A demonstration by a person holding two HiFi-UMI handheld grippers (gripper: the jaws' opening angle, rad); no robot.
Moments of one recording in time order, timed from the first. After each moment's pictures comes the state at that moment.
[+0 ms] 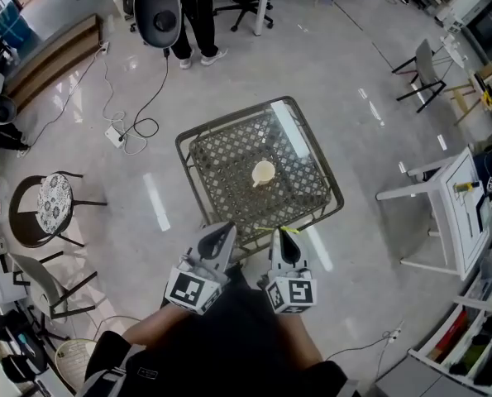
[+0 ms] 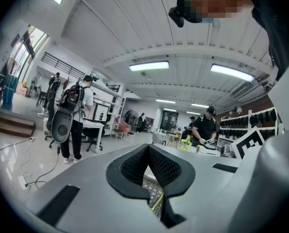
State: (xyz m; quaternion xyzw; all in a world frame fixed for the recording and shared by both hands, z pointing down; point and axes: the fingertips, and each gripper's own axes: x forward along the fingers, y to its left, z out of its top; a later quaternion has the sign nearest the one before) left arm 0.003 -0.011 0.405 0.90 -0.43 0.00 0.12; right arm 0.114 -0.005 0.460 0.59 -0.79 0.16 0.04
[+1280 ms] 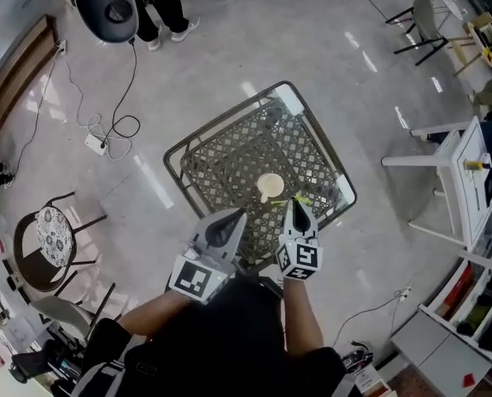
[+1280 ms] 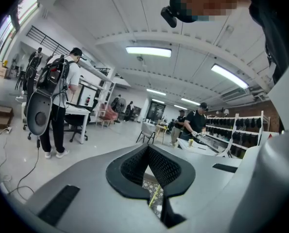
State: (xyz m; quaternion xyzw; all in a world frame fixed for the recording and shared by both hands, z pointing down) left arm -0.002 -0.216 0.453 0.93 -0.33 0.03 0.17; right arm 0.133 -0.206 0.577 0.69 -0.68 0.22 0.11
